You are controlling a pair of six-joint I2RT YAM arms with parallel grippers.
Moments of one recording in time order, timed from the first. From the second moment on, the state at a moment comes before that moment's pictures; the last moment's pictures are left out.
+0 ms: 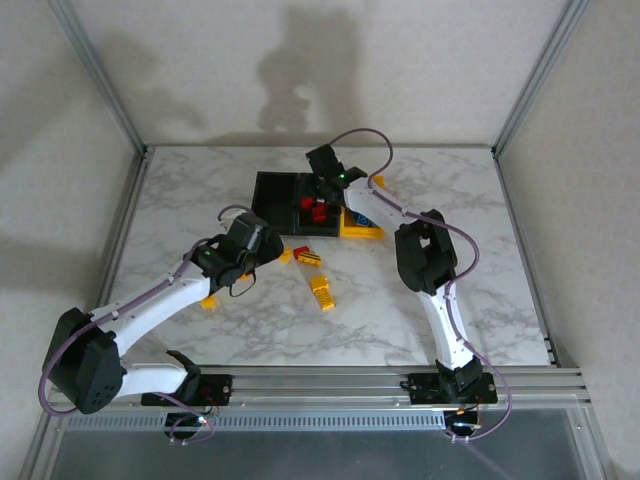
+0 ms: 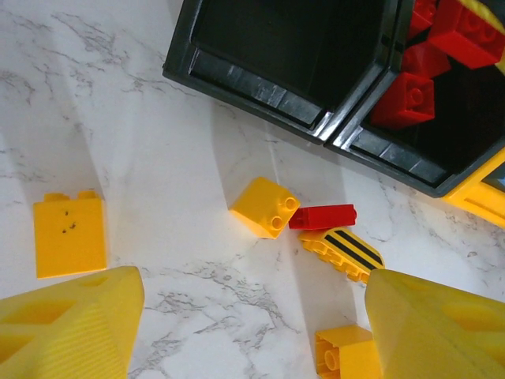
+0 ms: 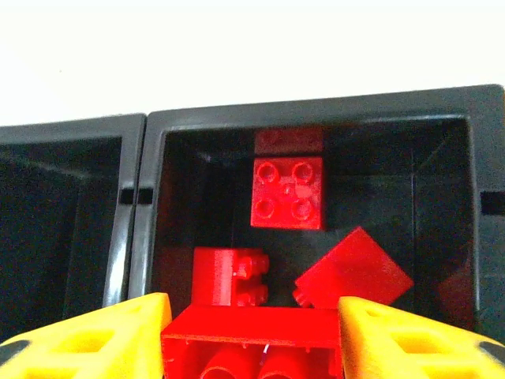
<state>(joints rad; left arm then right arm) -0.57 1.26 0.85 -0.46 -0.26 -0.91 0.62 2.28 1.96 -0.55 0.11 0.61</state>
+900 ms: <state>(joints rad) -0.54 1.19 0.79 -0.46 -0.24 -0.94 0.77 1.87 1.40 -0.39 -0.01 0.50</state>
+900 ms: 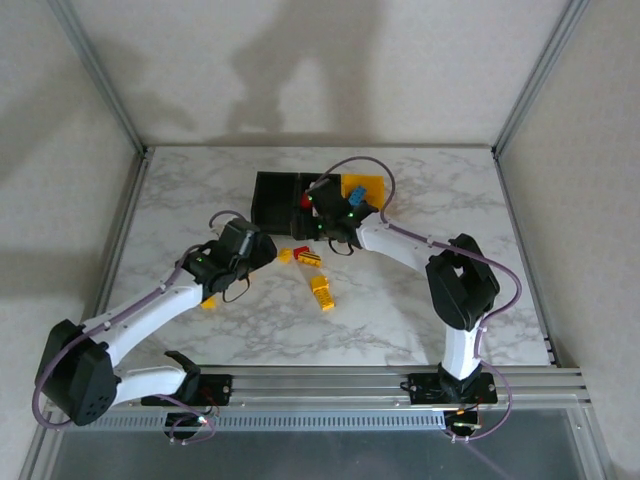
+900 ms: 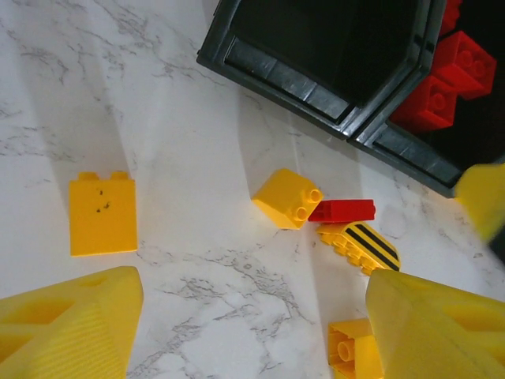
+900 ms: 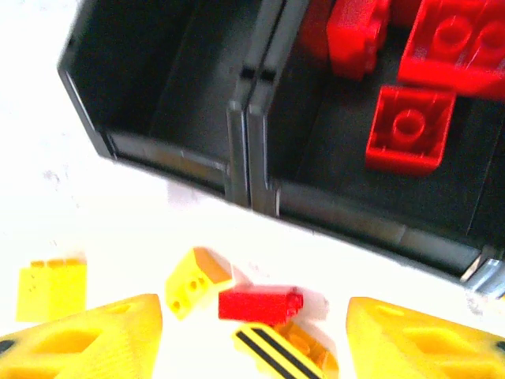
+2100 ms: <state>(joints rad) -0.49 1.13 0.72 -0.47 -0.22 -0.95 0.80 2.12 1.52 -0.40 -0.04 0.43</state>
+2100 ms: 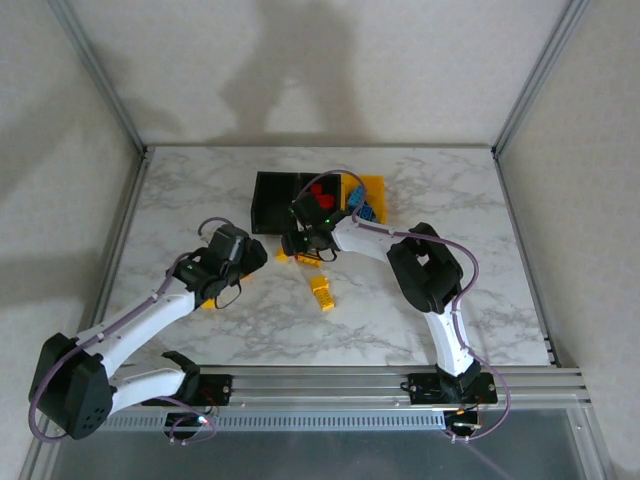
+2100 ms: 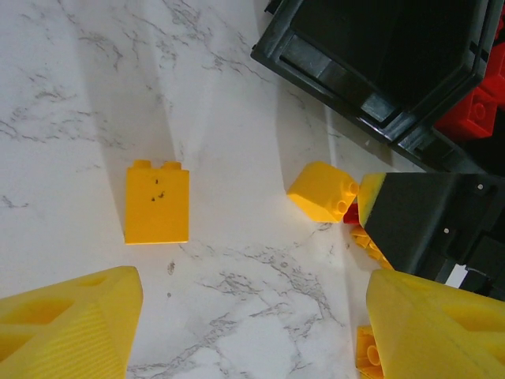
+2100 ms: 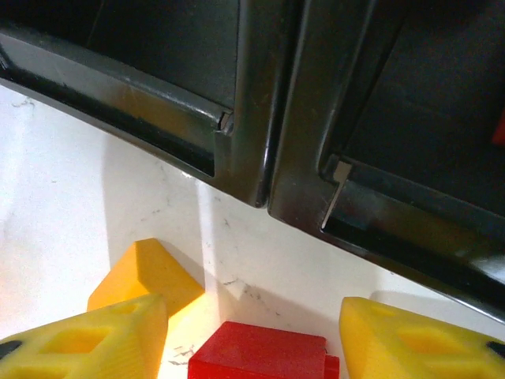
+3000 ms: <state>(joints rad) -0.49 1.12 0.70 -0.46 -0.21 -0.95 0.80 2.07 1.46 -0.39 -0.03 0.43</state>
